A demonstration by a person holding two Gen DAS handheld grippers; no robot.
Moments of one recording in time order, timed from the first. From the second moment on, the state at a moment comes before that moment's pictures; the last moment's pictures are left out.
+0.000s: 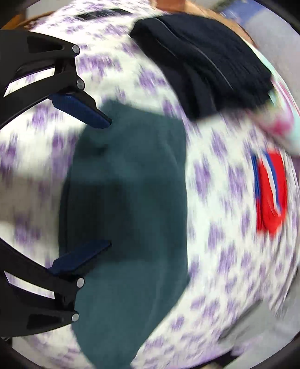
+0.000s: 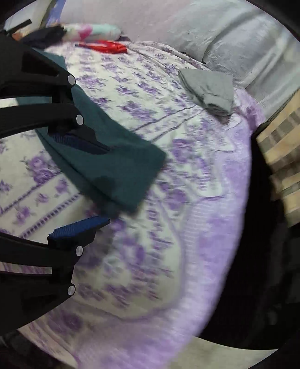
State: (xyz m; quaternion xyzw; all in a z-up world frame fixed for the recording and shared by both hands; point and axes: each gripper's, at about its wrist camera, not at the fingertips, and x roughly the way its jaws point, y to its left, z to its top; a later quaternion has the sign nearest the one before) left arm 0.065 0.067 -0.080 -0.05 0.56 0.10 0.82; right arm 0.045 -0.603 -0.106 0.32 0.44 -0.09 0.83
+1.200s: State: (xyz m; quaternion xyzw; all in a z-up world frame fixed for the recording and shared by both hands) left arm 0.034 0.079 -0.105 -0.11 0.59 0.07 0.80; right arm 0.083 -0.252 -0.059 0.06 0.50 0.26 0.83
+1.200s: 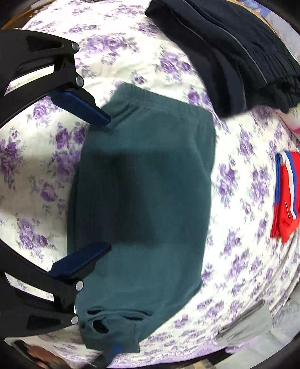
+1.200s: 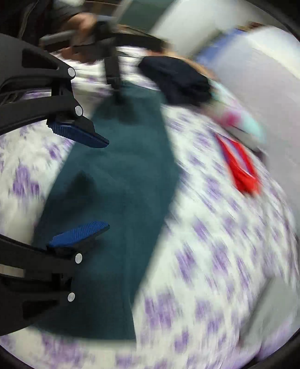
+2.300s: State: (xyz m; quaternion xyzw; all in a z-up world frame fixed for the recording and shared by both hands) left arm 0.080 -0.097 -0.129 0.03 0.63 -0.05 0.78; right arm 0.069 -0.379 -0.121 0.08 0.54 0.10 0.83
